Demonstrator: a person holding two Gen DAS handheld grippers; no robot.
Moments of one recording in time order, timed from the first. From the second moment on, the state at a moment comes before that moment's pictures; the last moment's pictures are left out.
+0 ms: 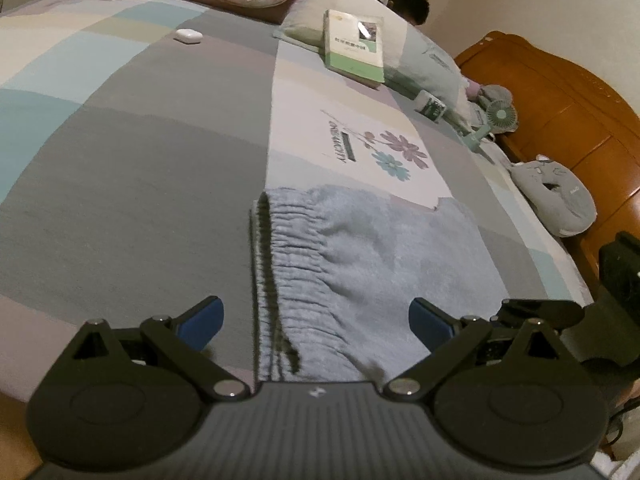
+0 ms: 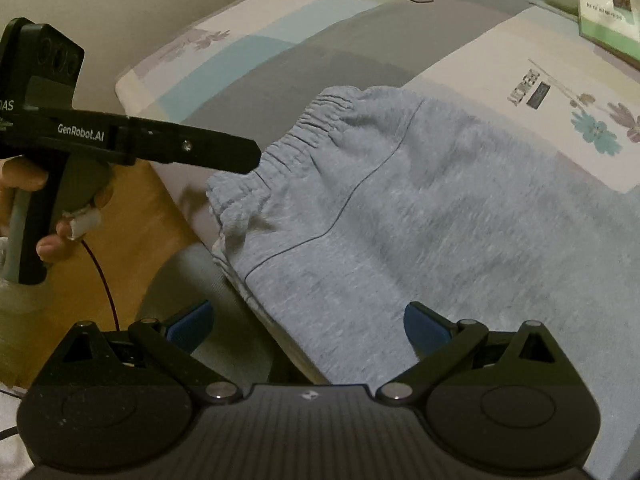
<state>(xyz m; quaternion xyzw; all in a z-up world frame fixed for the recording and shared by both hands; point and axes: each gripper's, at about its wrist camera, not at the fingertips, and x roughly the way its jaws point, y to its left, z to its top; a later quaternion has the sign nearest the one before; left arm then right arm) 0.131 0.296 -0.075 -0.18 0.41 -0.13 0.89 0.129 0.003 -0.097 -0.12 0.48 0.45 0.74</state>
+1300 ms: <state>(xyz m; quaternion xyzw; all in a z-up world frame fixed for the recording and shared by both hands) 0.229 0.316 -0.141 -0.39 0.51 -0.23 0.74 0.259 -0.256 -0.169 0.32 0.49 0.33 0.74</state>
